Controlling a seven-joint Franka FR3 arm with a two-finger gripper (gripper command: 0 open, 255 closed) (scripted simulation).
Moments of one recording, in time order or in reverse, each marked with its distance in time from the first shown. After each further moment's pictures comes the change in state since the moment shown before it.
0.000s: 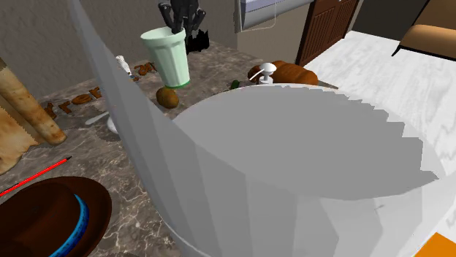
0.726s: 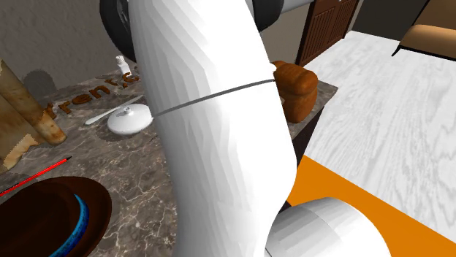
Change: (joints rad) arm -0.191 0.508 0.062 0.659 0.178 -0.176 0.017
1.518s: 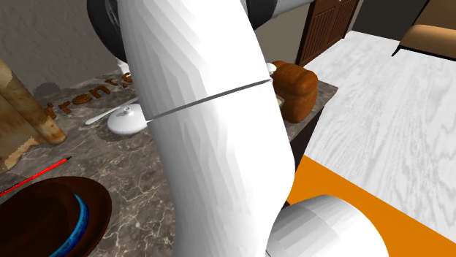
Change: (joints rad) arm 0.041 -0.013 -0.004 -0.183 0.004 0.163 -0.052
